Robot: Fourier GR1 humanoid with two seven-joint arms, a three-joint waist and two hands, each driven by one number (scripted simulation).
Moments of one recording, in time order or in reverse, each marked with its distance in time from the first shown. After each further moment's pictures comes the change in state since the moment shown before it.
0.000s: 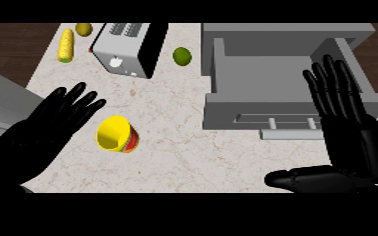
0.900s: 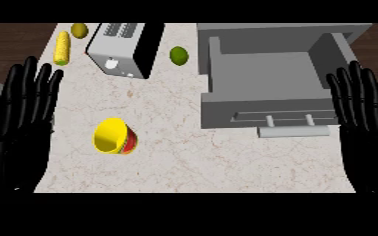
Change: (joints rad) left arm 0.021 -0.226 -0.010 -0.182 -0.696 0.578 -0.078; right arm 0.061 -0.009 -0.011 -0.063 0.112 -0.060 -0.061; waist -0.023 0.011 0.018
